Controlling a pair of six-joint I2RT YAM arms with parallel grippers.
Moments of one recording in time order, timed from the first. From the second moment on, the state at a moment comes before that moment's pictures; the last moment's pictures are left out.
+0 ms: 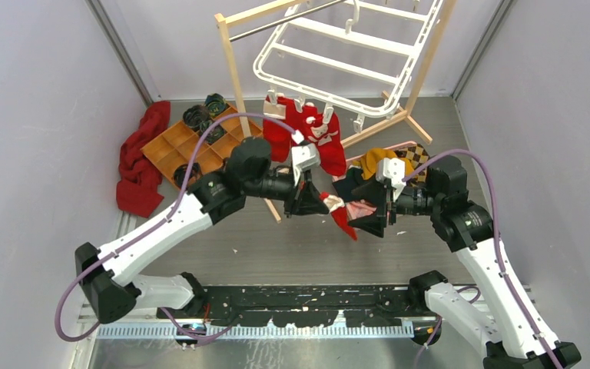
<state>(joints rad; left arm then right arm) -0.85 1.21 1.13 -0.20 0.74 -0.10 0.32 0.77 0.92 -0.55 -1.02 -0.39</state>
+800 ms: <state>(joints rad) -0.97 1.53 1.67 -1.00 0.56 0.01 0.46 0.91 0.97 -0.47 -1.12 -0.41</state>
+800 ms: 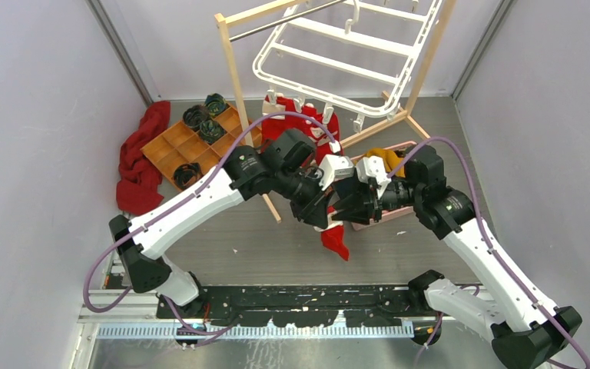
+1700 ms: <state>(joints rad) -0.93 0.96 0.87 0.09 0.36 -0.03 0.19 0.68 0.76 0.26 -1.07 0.31</state>
